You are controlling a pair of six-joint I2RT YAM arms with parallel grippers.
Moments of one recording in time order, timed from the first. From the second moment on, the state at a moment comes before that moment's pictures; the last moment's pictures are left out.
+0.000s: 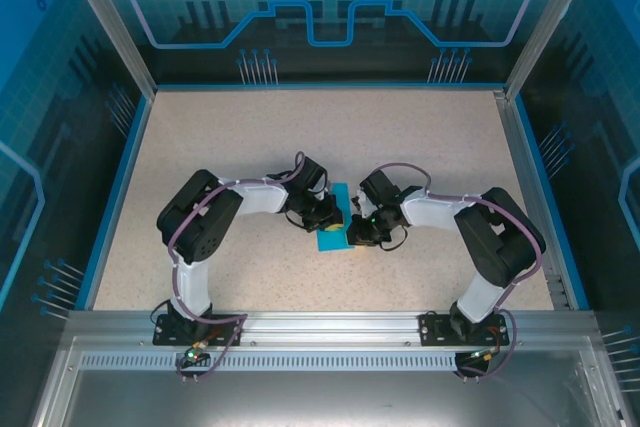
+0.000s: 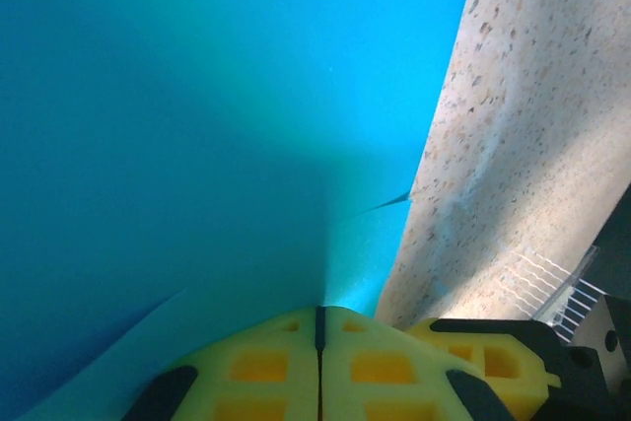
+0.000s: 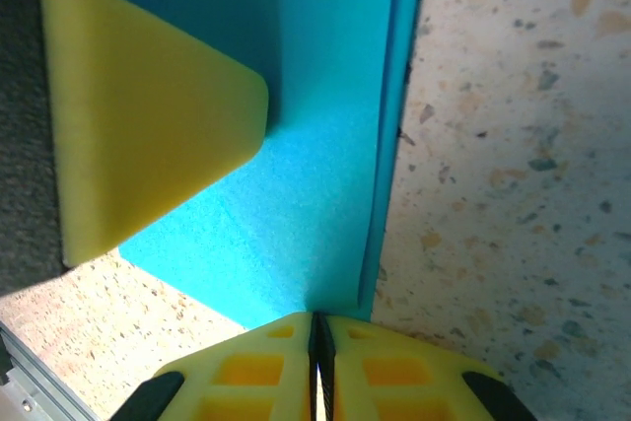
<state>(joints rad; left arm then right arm) -0.58 1.95 1.05 -0.19 0.60 -0.93 0.58 1.70 0.83 -0.41 -0.45 0.54</state>
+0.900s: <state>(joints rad) -0.53 1.96 0.97 -0.01 0.70 -0.89 0.58 1.73 0.95 -0.41 -0.47 0.55</state>
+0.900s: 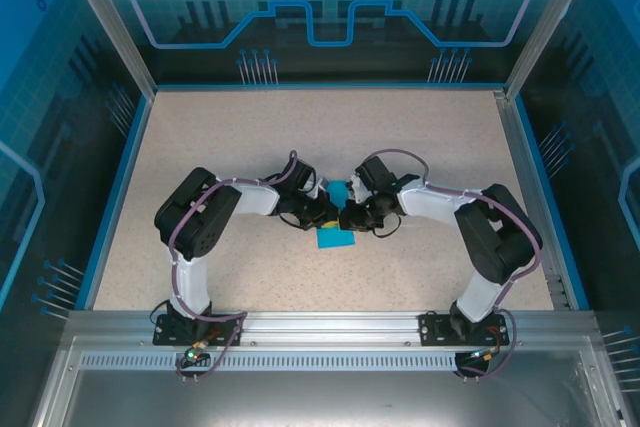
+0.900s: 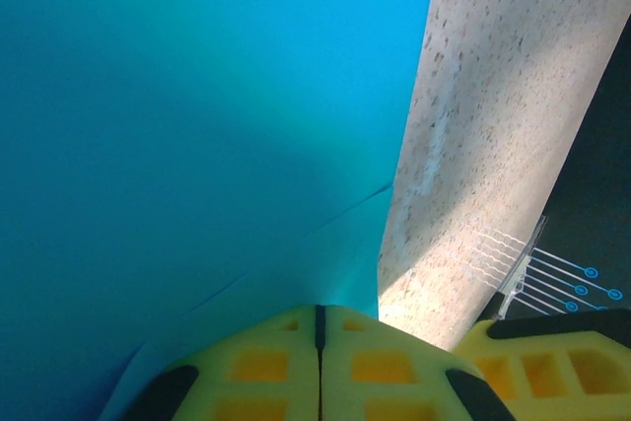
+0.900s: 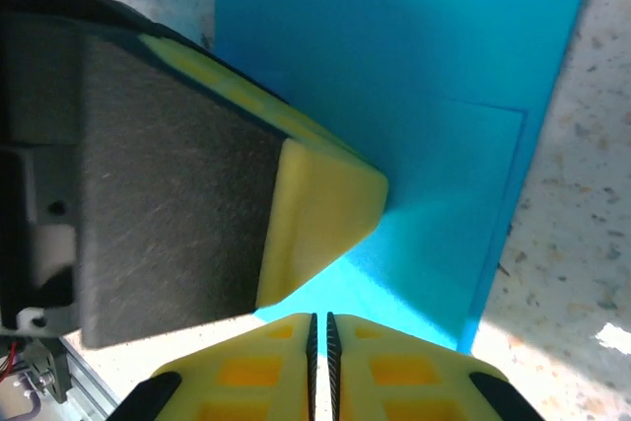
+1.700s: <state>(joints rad) -0.49 1.96 0.98 -0.03 0.70 -0.80 0.57 1.78 0.93 -0.44 -0.46 0.49</state>
